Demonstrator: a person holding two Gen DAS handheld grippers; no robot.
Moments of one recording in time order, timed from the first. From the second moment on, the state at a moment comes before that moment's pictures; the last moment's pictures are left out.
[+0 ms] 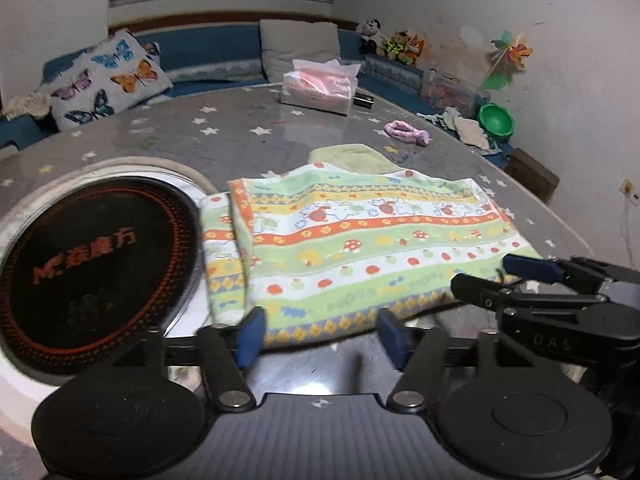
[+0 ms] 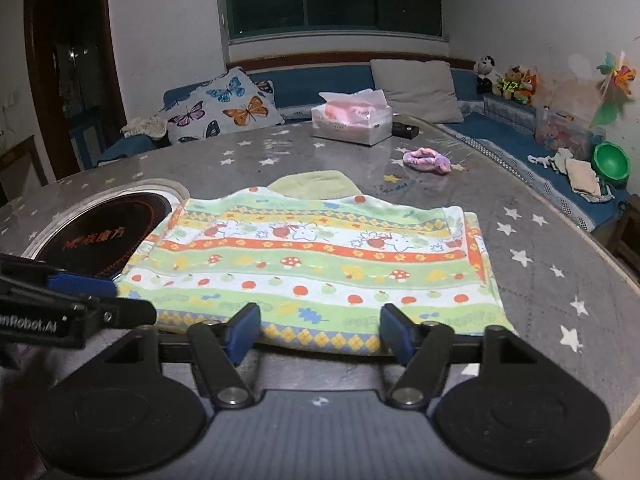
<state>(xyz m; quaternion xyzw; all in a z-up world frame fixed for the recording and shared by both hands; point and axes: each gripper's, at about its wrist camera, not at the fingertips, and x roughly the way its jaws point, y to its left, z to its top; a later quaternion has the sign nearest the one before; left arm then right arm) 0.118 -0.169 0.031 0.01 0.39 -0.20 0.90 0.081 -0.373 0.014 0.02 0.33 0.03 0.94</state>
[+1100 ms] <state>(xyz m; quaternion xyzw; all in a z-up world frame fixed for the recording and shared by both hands) 0.054 -0.104 0.029 -0.03 0.36 -0.16 0.92 0.041 -0.333 0.007 0.06 0.33 0.01 0.94</state>
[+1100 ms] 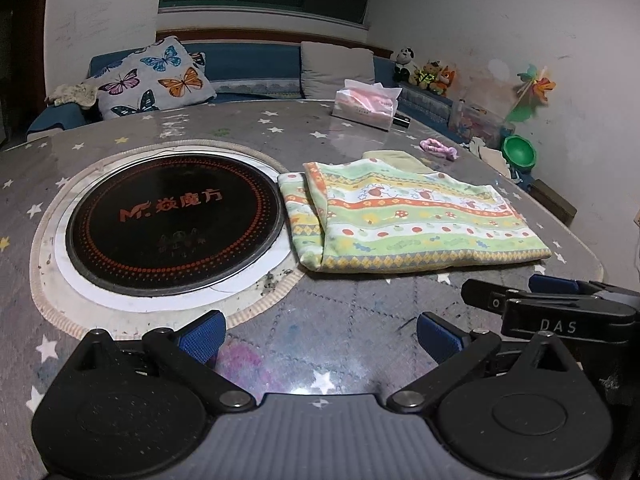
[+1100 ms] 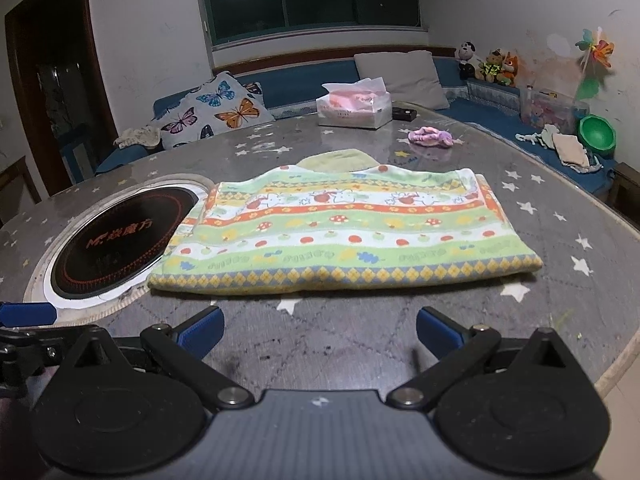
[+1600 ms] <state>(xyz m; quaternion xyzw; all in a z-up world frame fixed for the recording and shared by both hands) 0.044 -0.109 0.022 -0.02 0.37 -0.15 0.92 0.035 -0.329 0.003 0.06 0.34 0.01 0.94</state>
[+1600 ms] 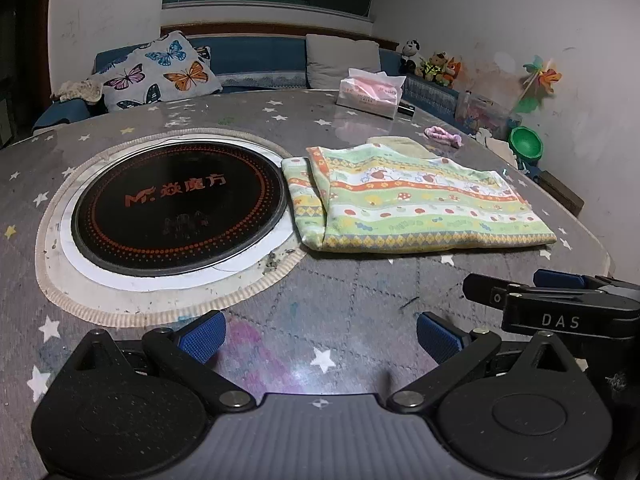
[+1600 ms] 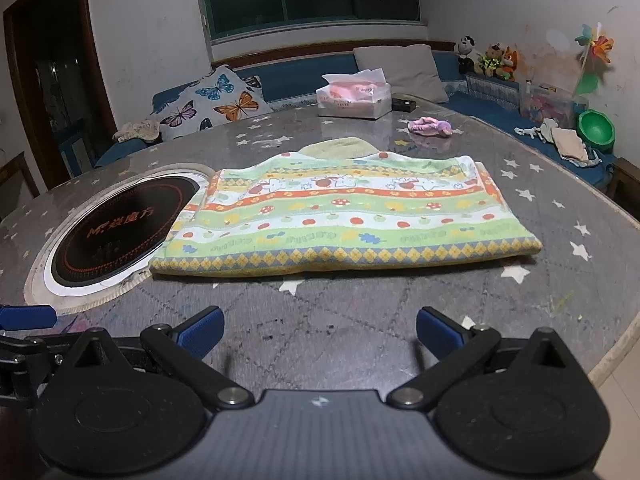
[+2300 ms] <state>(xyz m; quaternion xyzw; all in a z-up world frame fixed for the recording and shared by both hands) 0.033 -0.115 0.019 -0.01 0.38 -0.15 0.91 0.027 -0.325 0.003 0.06 0.34 0.01 0.94</state>
